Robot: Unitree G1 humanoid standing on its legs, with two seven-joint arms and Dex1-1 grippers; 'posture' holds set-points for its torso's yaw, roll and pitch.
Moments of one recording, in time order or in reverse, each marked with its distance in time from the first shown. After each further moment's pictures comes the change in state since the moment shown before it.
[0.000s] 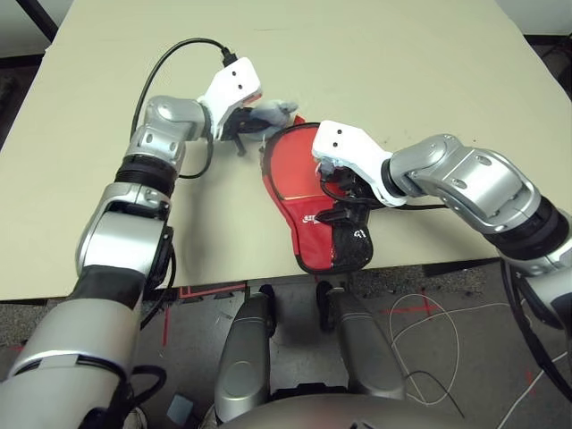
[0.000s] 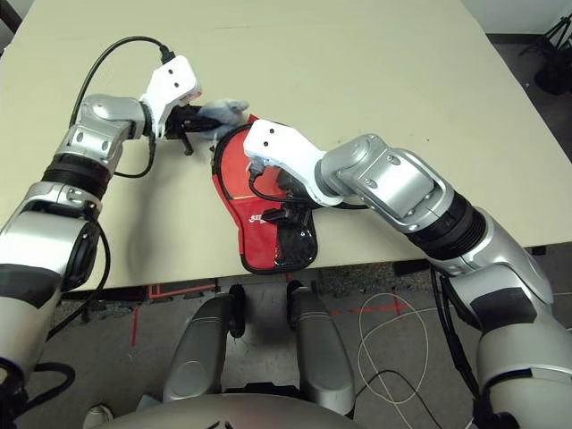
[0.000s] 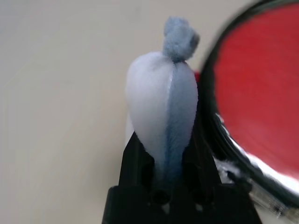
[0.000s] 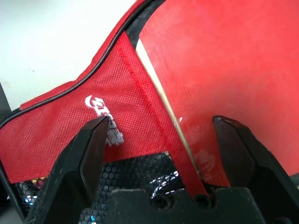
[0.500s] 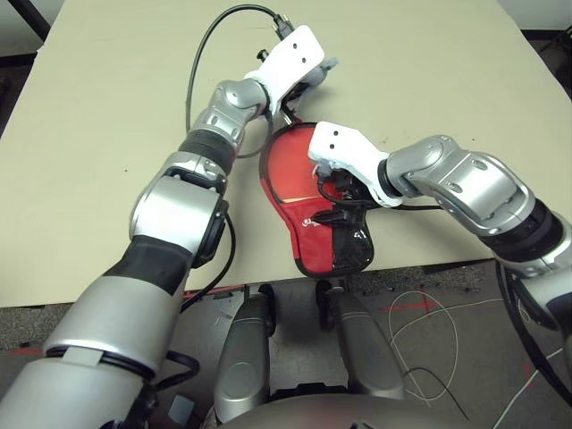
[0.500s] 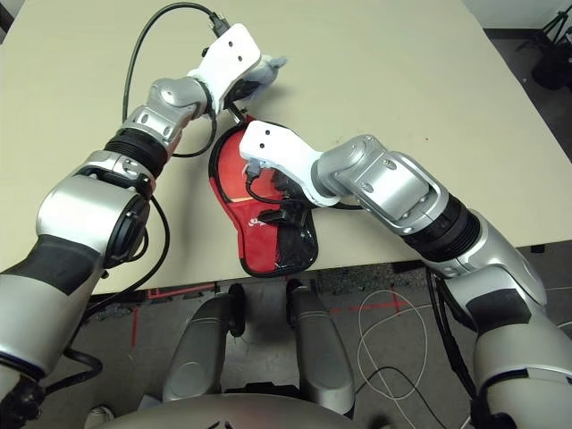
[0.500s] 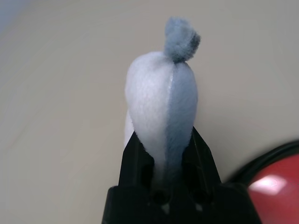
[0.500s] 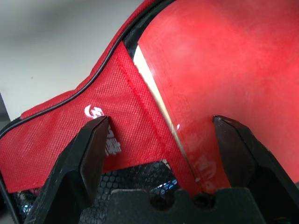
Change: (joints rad) left arm -0.134 -0.276 0.050 0.146 0.052 -0.034 0.214; right arm 0.016 0.026 -0.003 -0.011 -0.034 -0.008 0.016
